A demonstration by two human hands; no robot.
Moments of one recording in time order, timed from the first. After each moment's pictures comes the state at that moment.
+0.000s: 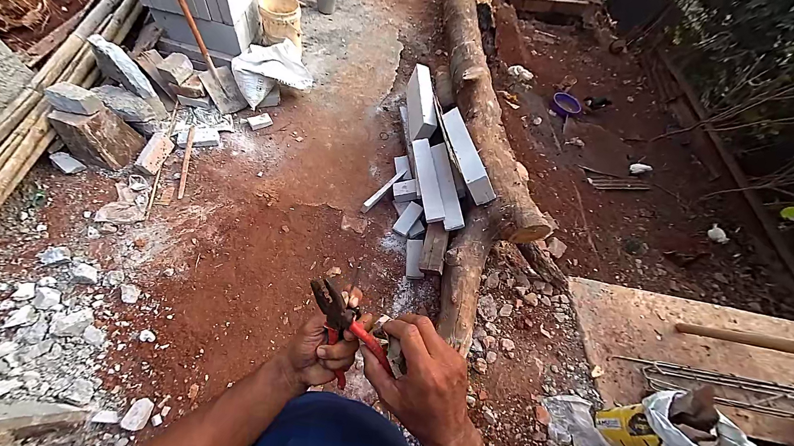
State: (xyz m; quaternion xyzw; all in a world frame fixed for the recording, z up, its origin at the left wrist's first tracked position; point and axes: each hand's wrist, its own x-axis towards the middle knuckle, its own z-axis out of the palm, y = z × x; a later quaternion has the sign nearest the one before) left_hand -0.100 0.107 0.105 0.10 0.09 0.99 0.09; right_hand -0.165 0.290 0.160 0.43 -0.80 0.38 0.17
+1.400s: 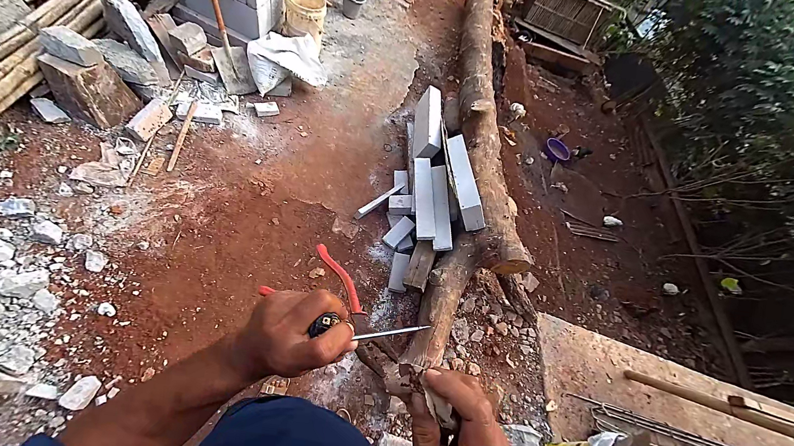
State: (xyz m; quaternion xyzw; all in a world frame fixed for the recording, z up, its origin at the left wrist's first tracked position) left_hand -0.095 0.076 0.177 0.18 0.84 0.15 -0.49; right_hand -0.152 0.327 0.206 0.44 -0.71 0.54 0.15
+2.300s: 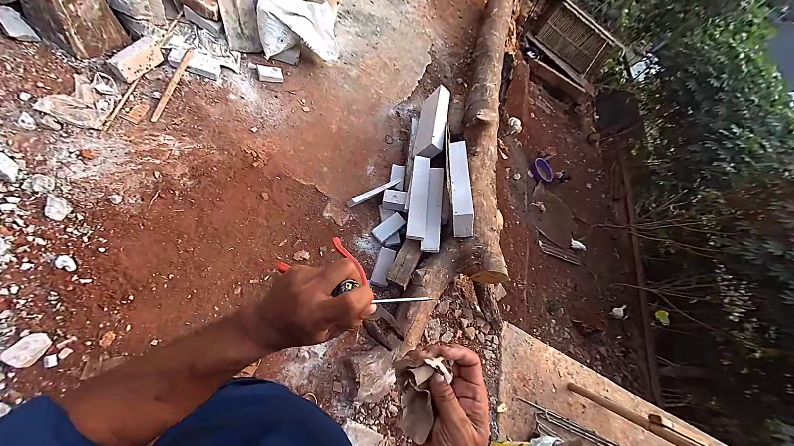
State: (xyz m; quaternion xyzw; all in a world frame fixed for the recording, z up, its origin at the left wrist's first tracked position) left_hand -0.112 0.061 0.168 0.11 0.84 0.21 -0.49; right_hand -0.176 0.310 0.182 0.26 -0.48 0.82 -0.19
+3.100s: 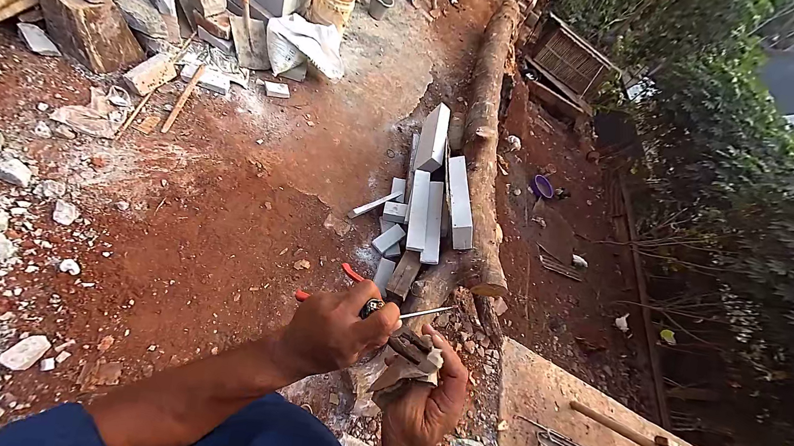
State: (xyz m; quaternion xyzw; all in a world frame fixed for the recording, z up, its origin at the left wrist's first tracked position) left_hand -0.122 0.112 0.170 0.03 0.86 0.19 -0.48; right_hand -0.168 0.276 0.158 0.32 -0.62 0.71 0.12
